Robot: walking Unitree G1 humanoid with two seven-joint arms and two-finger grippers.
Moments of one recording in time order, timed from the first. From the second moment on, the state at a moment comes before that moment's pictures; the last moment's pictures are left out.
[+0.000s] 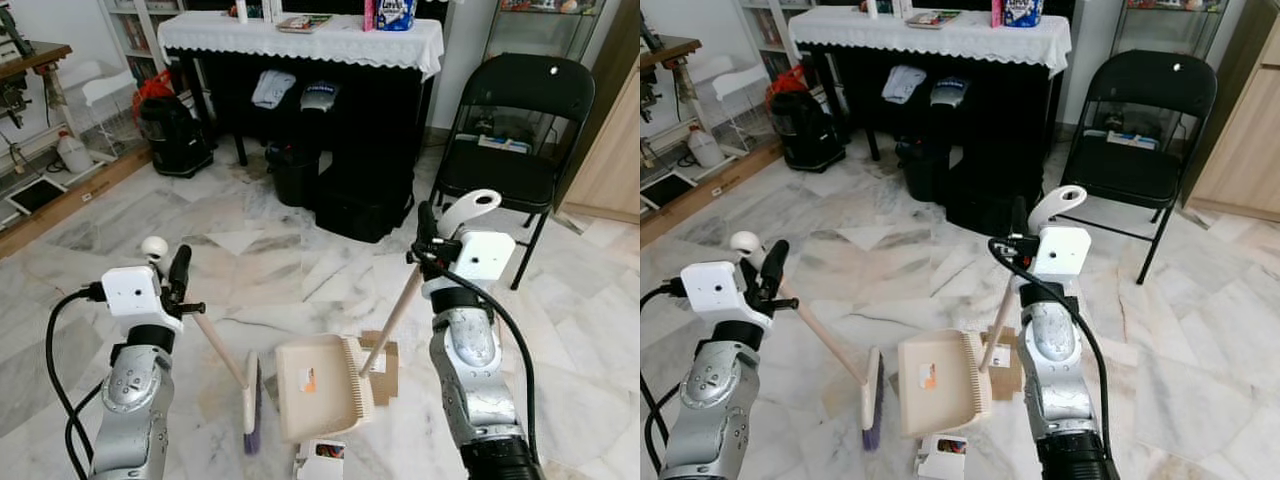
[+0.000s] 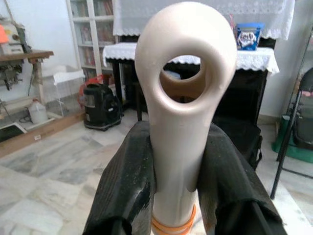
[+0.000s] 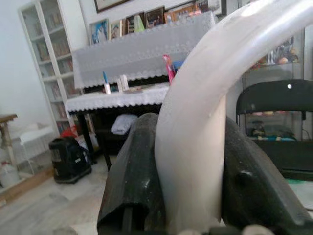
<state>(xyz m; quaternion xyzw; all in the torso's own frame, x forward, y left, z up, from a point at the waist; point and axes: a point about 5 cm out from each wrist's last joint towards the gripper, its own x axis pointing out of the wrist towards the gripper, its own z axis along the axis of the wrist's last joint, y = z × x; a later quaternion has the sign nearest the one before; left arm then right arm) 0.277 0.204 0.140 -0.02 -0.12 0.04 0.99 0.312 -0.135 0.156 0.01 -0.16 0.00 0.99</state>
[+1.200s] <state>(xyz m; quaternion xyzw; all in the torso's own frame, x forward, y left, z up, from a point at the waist) 0.275 0.204 0.138 -0.01 -0.12 0.02 0.99 0.310 -0.138 0.152 0.01 -0.15 -0.01 0.99</state>
